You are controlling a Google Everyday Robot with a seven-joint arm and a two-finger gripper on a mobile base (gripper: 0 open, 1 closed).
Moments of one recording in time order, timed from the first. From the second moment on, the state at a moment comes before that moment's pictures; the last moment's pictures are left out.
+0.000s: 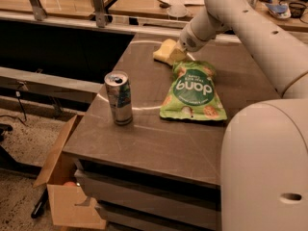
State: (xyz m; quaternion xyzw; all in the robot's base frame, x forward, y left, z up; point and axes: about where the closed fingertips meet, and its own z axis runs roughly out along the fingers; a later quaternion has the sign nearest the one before) arm 0.775 -0.086 0.836 -0.51 0.80 0.09 0.30
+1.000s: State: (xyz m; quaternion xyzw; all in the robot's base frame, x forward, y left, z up) arm 0.701 -0.083 0.924 -0.58 0.75 0.10 0.30
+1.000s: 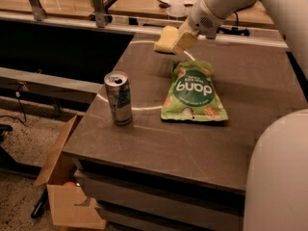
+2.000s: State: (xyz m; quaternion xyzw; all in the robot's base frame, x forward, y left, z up) arm 0.541 -0.064 0.929 -0.65 0.71 0.13 0.22
